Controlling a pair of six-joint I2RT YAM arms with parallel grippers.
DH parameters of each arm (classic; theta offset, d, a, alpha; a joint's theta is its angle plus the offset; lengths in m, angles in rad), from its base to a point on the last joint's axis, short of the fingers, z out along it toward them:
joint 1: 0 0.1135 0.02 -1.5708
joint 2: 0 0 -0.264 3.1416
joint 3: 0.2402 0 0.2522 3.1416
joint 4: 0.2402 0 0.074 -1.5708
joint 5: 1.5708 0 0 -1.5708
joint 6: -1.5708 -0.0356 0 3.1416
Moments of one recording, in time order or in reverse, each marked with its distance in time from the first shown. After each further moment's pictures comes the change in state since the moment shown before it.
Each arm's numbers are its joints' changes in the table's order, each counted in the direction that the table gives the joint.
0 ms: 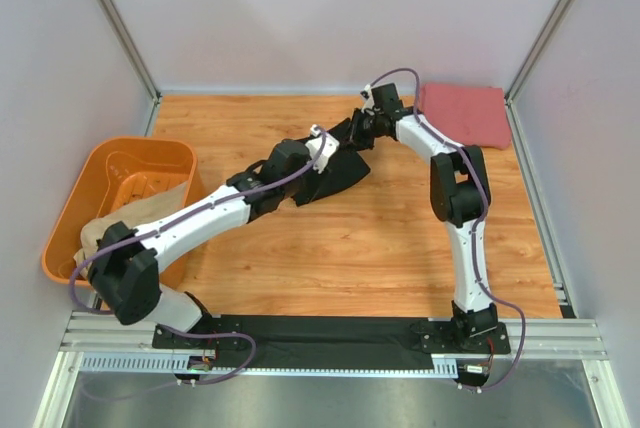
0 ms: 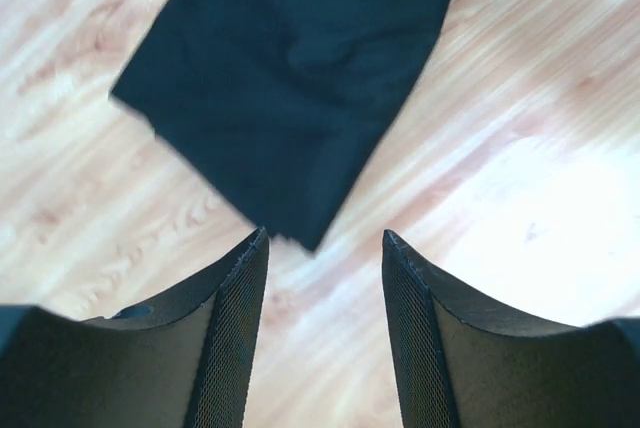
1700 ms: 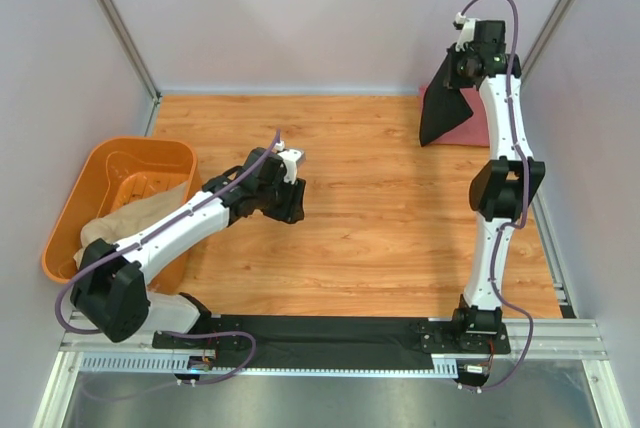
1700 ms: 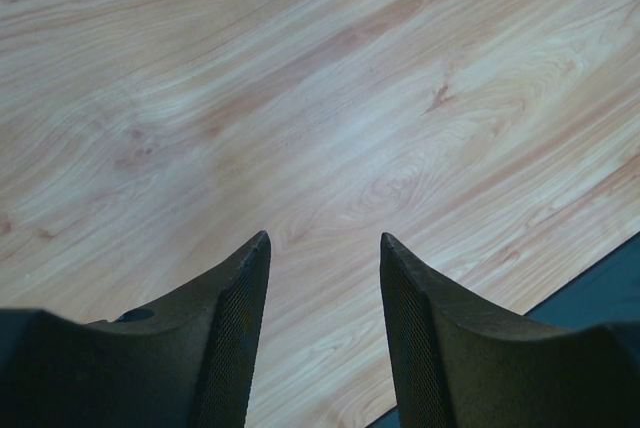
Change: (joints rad) left arm 0.147 -0.152 -0.125 0.257 0.307 0.388; right arm -0.357 -0.027 0.638 0.489 0.420 0.722
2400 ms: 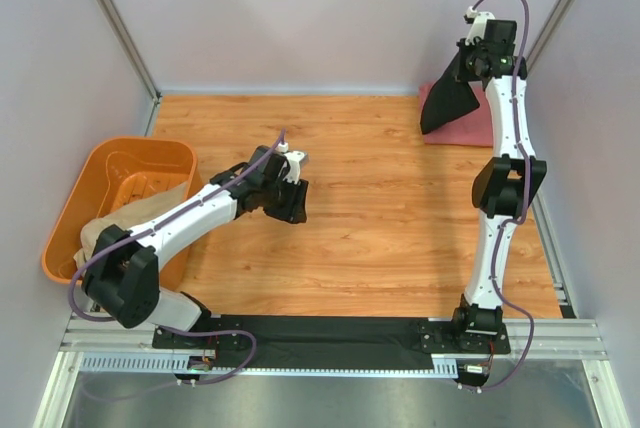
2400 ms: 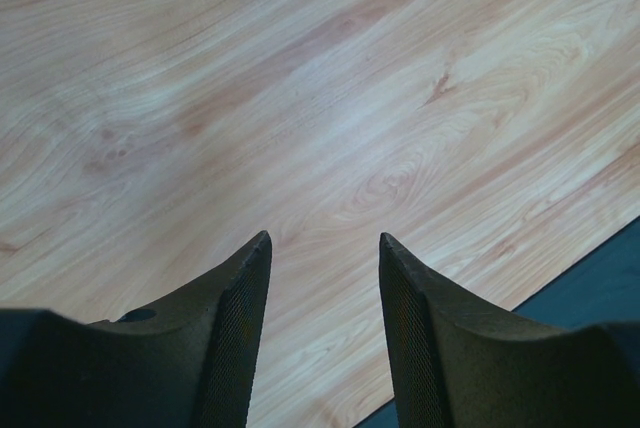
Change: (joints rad) left arm 0.023 0.086 0.021 0.006 0.067 0.001; right arm -0.054 0.062 0.043 -0.131 -0.034 0.019
